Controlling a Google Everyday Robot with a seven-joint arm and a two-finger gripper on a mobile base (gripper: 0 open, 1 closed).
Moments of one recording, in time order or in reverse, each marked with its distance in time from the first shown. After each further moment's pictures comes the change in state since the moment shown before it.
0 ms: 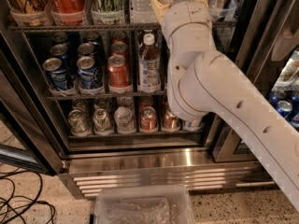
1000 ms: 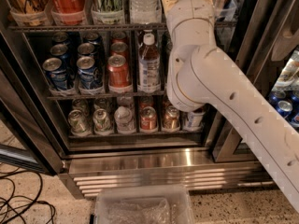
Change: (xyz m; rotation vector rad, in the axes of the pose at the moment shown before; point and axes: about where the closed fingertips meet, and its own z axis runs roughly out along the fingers) arm 0.010 -0.021 0.019 0.088 0.011 -0.019
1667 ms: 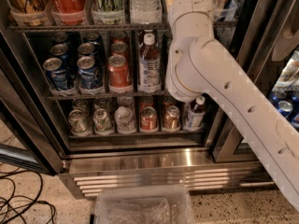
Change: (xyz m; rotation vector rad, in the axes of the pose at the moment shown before) arm 0.007 -0.006 0.022 0.030 0.006 -0.019
